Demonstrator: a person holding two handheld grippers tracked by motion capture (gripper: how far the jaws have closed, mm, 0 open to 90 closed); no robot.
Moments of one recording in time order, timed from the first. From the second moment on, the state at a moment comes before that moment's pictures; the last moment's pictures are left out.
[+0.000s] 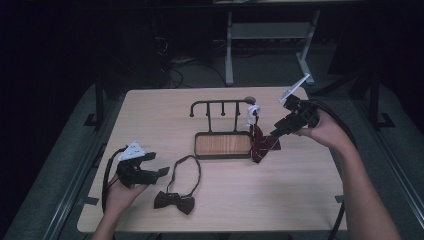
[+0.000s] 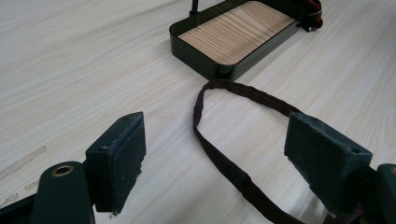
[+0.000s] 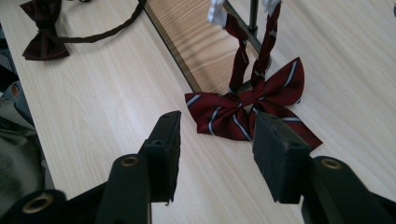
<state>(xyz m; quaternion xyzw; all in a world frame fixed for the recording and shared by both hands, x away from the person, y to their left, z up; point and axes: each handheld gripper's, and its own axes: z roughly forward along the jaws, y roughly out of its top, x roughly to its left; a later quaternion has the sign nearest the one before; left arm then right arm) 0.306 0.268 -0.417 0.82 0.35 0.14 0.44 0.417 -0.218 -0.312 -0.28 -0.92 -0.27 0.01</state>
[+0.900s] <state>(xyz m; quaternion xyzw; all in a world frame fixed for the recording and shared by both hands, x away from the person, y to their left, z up) 0.306 0.265 -0.418 0.82 0.34 0.14 0.43 0.389 -0.236 -0.343 -0.29 -0.92 -0.28 0.01</state>
